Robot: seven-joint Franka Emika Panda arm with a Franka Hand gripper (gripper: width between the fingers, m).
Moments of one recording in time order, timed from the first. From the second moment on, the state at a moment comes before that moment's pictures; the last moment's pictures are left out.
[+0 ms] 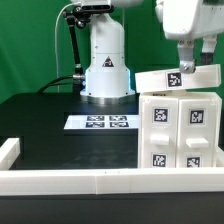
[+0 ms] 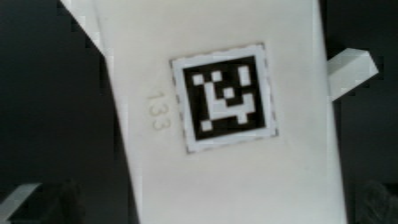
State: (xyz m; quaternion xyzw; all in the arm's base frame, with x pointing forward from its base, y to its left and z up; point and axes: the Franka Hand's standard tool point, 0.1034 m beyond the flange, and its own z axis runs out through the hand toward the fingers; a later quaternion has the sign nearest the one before) arm 0.616 0.096 0.166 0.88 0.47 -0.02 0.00
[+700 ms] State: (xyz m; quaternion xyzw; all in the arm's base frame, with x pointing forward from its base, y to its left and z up) arm 0.615 0.092 0.162 0.88 0.47 -0.02 0.00
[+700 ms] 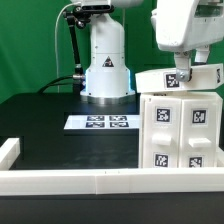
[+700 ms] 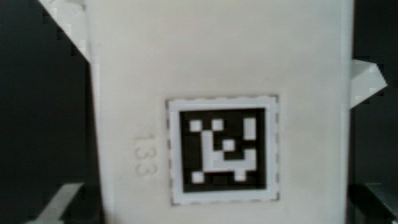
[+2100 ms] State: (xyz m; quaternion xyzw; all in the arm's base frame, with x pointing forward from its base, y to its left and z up) arm 0.623 0.082 0.162 0.99 -0.15 0.00 0.01
